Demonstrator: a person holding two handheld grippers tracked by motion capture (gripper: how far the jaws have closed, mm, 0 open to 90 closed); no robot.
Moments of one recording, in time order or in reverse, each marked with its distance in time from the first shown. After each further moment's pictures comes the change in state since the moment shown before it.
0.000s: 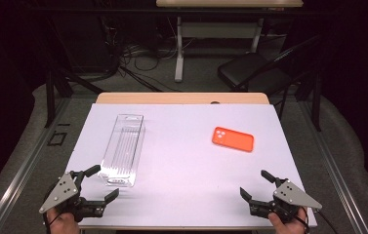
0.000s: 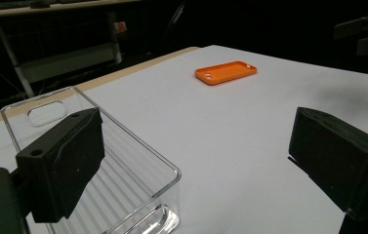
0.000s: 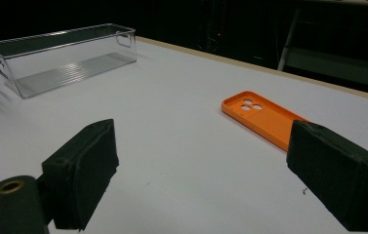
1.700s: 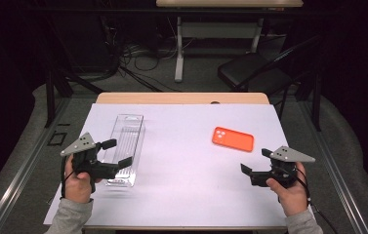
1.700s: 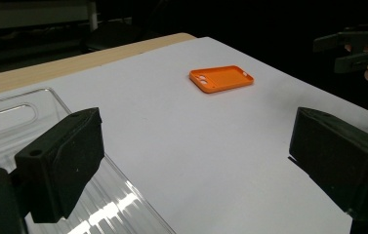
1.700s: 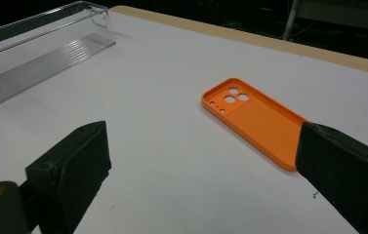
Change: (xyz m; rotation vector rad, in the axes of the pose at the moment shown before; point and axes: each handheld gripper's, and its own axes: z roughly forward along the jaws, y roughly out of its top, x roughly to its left) left arm 0.047 0.055 0.064 0.124 -0.097 -0.184; right arm -0.049 0.047 0.046 0.189 0.021 0.081
